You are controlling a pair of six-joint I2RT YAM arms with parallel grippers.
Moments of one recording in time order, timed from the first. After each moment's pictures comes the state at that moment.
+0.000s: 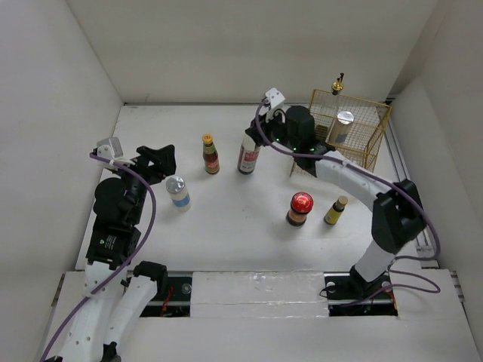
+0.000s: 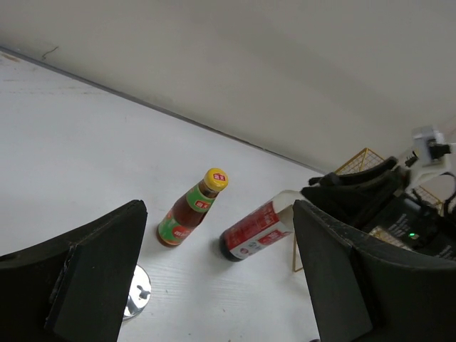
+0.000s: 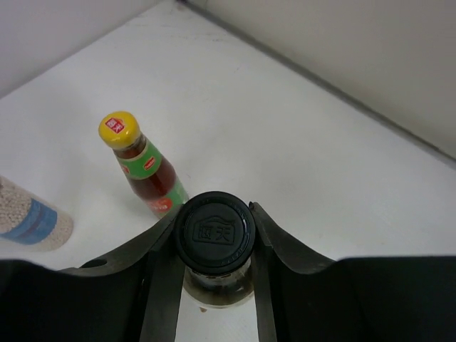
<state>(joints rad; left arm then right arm) -0.23 0.57 0.83 -0.23 -0.14 -0.53 0.59 1.73 1.34 0.23 -0.21 0.01</state>
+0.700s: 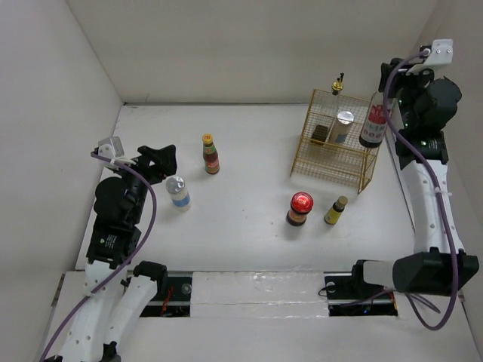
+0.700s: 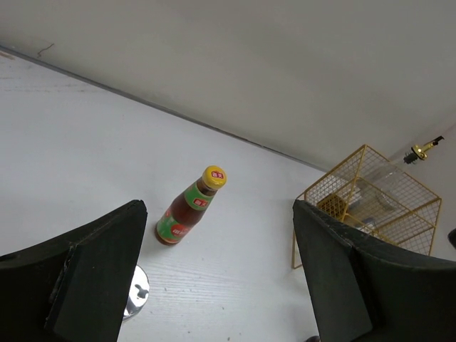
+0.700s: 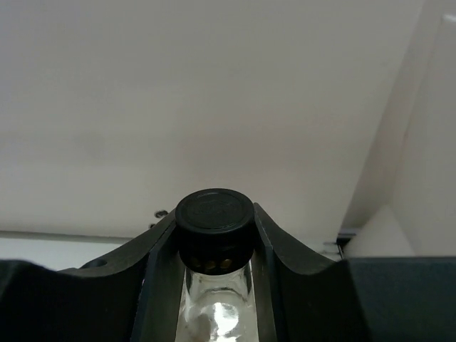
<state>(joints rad) -0.23 0.58 0.83 -0.23 -0.13 -0.53 -0.07 1.25 1.43 0.10 -0.13 0.01</state>
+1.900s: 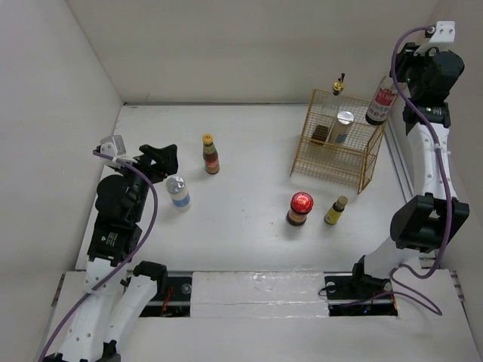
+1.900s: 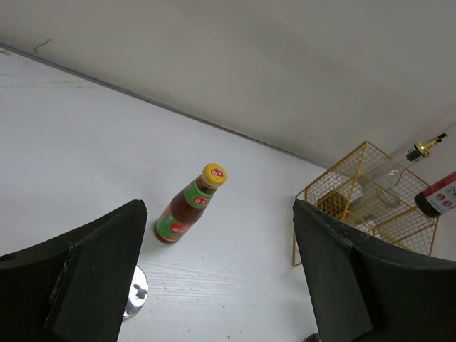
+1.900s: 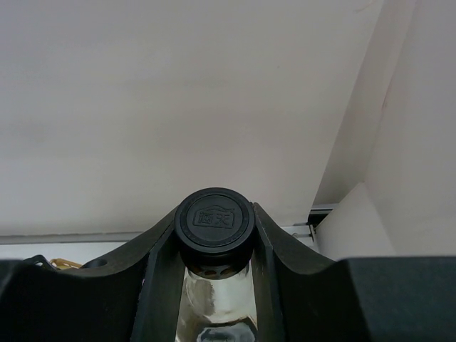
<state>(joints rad) -0.23 0.59 0.83 -0.23 -0.12 -0.53 -0.23 1.63 1.73 0.01 -0.17 -0.01</state>
